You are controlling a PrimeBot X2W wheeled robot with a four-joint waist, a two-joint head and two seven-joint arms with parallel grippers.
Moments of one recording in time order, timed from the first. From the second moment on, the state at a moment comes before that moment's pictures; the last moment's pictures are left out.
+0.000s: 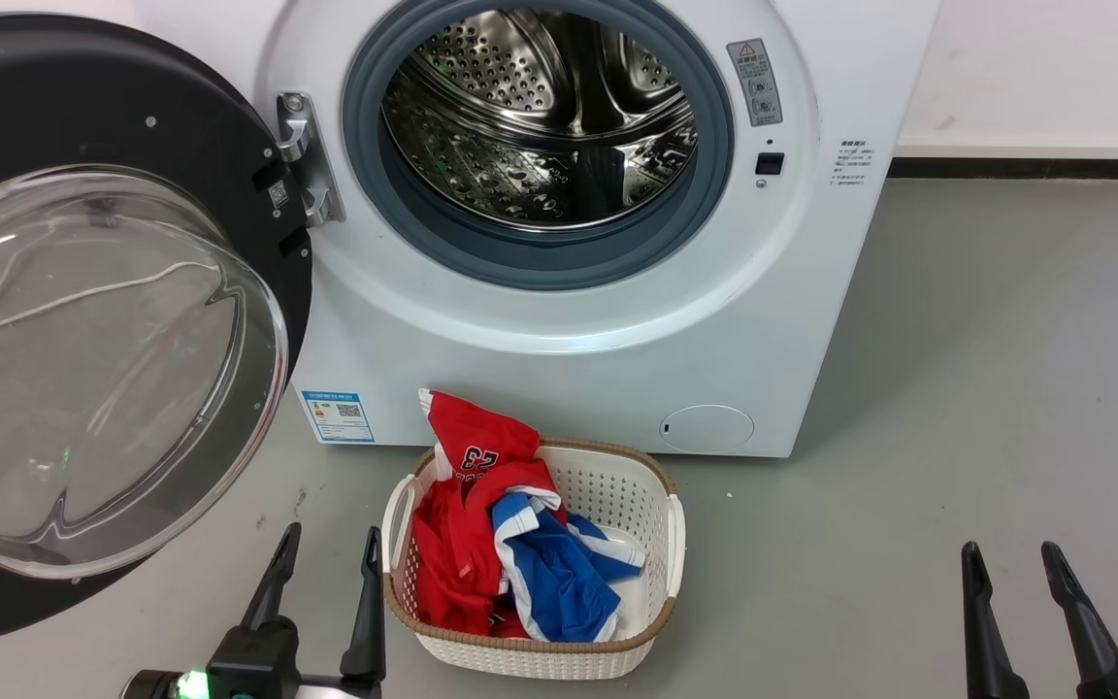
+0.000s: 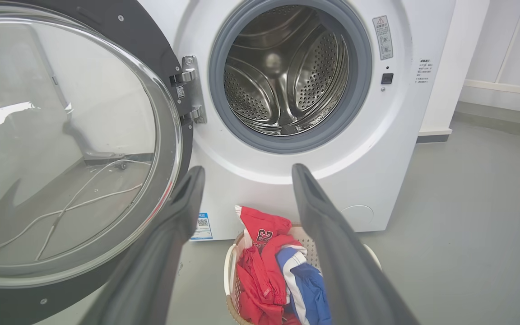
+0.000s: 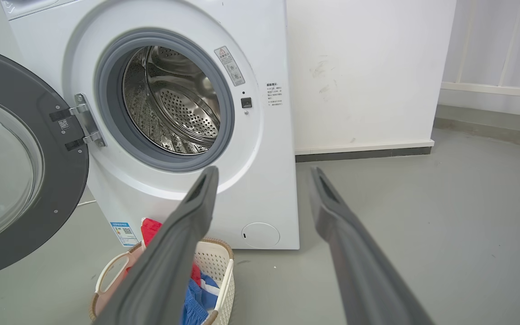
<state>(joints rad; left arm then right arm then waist) 0.11 0.05 -0.05 0.07 -0.02 -0.01 -0.27 0.24 -0.05 -0.07 -0.07 0.17 0.13 -0.26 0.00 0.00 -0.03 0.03</state>
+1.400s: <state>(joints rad) 0.07 0.05 0.00 0.16 -0.54 -0.04 -0.14 0.15 -0.07 -0.05 0.07 0.66 0.13 -0.16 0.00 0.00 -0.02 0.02</state>
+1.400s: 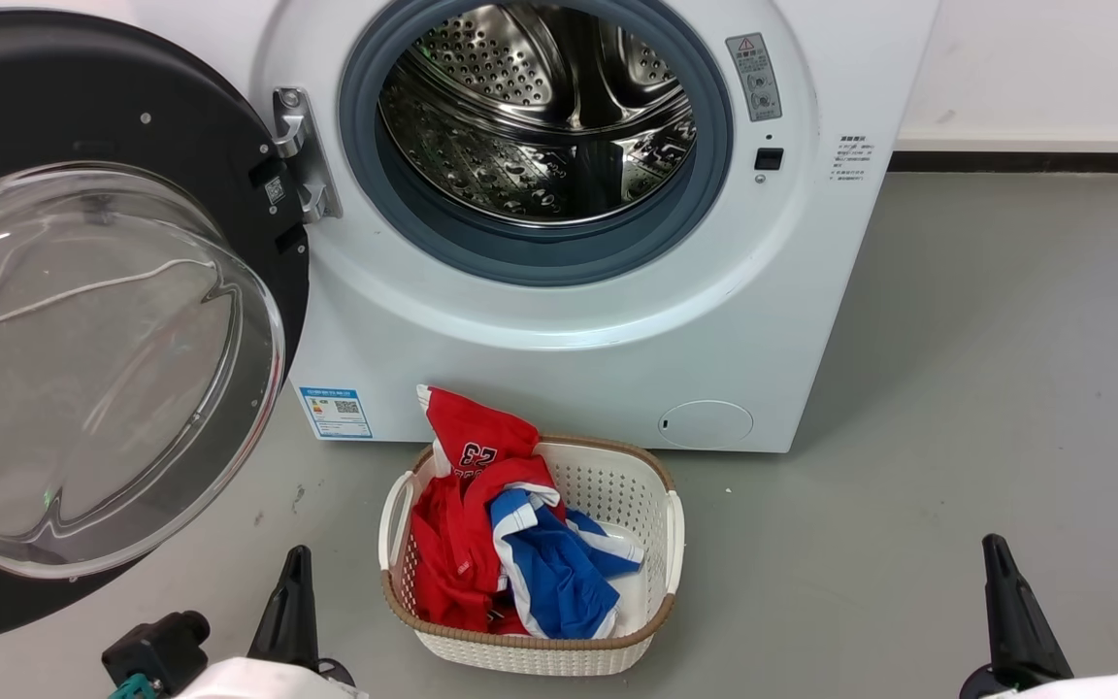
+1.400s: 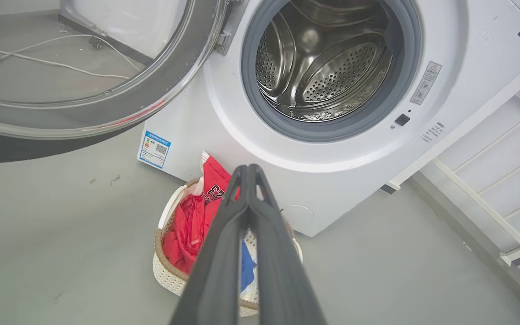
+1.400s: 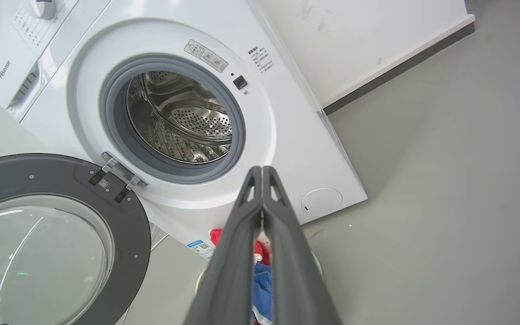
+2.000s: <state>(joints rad) 0.03 0.05 0.03 0.18 -0.81 -0.07 -0.08 0.09 -0.07 -0.05 0.11 0.92 0.13 -0.11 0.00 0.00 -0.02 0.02</state>
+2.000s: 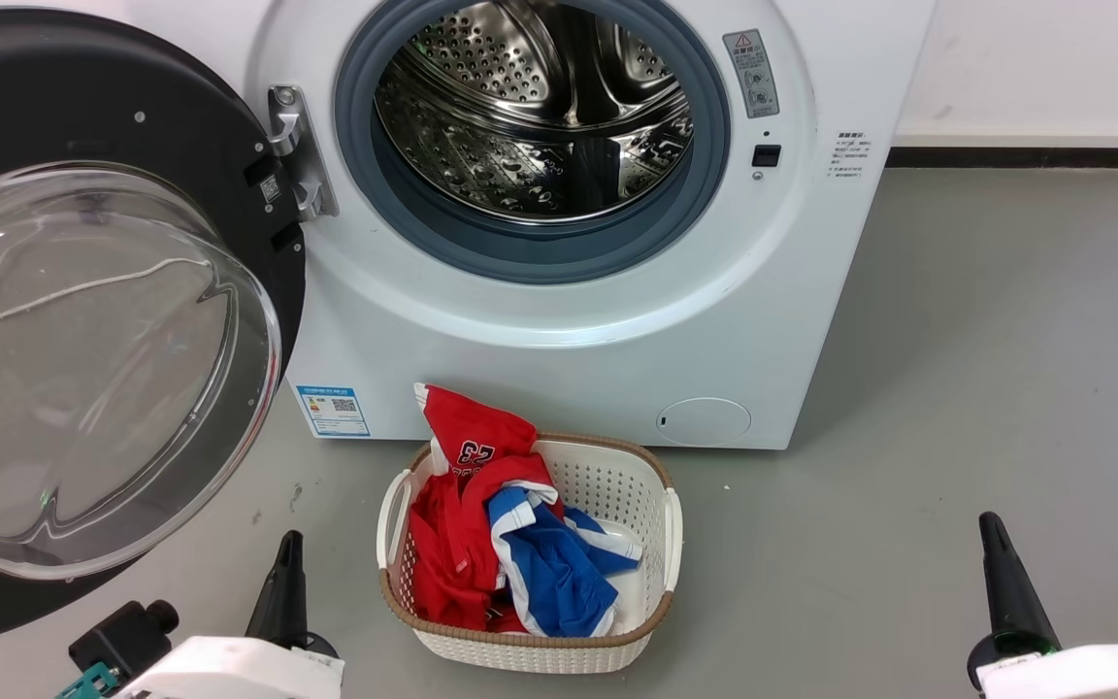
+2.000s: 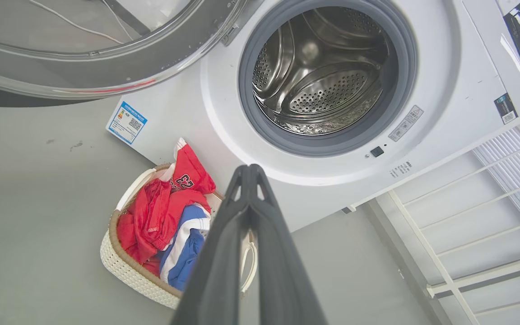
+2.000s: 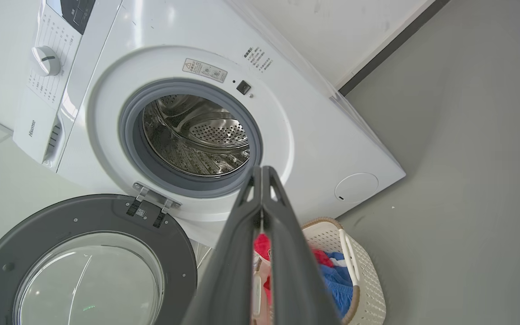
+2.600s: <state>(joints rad) -0.01 0.05 0.05 0.20 -1.04 -0.08 -0.02 0.04 -0.08 -0.05 0.15 1.13 0.13 -0.05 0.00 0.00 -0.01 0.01</state>
